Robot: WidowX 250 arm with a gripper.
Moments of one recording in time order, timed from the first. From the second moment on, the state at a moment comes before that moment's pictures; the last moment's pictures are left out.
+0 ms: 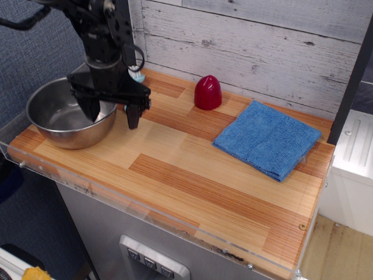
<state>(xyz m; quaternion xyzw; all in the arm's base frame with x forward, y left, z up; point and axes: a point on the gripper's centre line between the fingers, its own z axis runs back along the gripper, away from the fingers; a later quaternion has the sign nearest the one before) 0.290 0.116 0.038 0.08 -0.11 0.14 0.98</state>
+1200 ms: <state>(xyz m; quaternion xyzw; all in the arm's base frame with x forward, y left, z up) 0.276 0.133 0.043 0.08 -0.11 0.24 0.96</state>
